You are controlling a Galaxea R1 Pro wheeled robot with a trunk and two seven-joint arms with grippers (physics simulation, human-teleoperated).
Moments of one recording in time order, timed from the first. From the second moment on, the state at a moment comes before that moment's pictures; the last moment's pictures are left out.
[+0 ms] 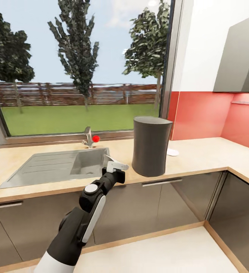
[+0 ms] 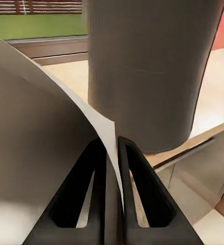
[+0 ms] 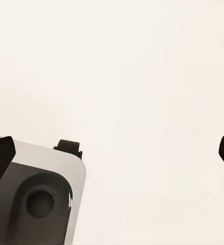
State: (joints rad) left arm -0.52 -0.17 -0.35 -1.48 0.07 0.57 0.03; right arm -0.16 -0.11 0.01 0.01 0.21 -0.29 0.00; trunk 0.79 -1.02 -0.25
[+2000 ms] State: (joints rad) left arm -0.26 -0.17 -0.58 -1.56 0.07 0.56 0.04; right arm -0.16 -0.11 0.01 0.01 0.21 -0.29 0.00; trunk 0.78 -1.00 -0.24
